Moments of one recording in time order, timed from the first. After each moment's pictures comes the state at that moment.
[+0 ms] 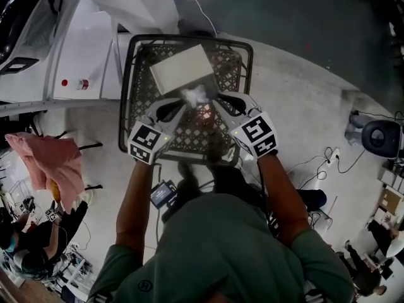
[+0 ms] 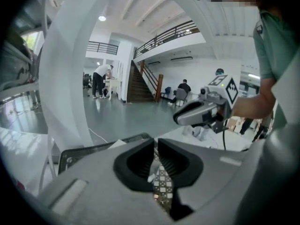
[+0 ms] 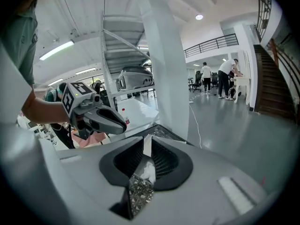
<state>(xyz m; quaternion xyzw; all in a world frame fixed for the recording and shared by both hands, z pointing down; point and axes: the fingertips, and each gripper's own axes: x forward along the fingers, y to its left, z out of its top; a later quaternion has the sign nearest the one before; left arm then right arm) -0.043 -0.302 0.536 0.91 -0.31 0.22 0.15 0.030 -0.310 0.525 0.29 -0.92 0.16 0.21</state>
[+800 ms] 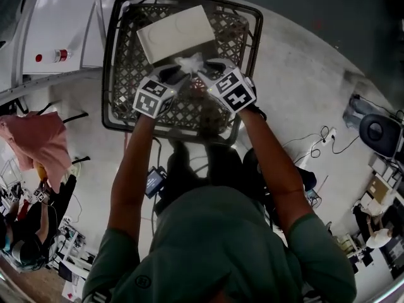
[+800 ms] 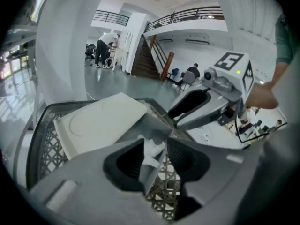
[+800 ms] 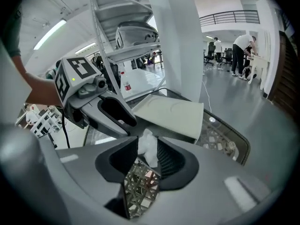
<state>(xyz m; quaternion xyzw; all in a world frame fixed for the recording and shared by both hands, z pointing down) -0.052 -0.325 0.730 0.86 -0.29 0.31 0.28 -0.016 -0.332 0.714 0.21 -0.88 0.22 0.36</state>
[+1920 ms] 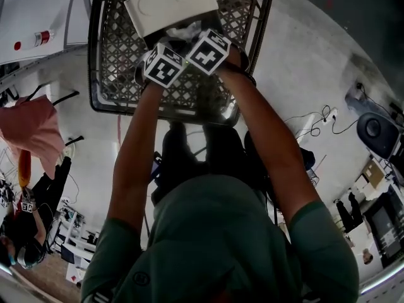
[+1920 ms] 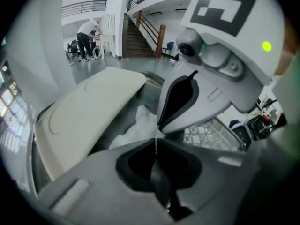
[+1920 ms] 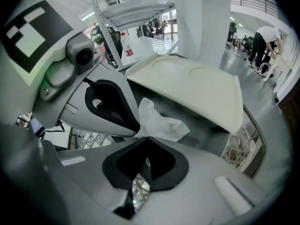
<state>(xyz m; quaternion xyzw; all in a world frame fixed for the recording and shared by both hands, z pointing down) -0.043 -0.325 0.827 0.82 -0.25 0.45 0.24 -0.041 -0.331 0.827 0.14 -0.81 0.21 0.52</state>
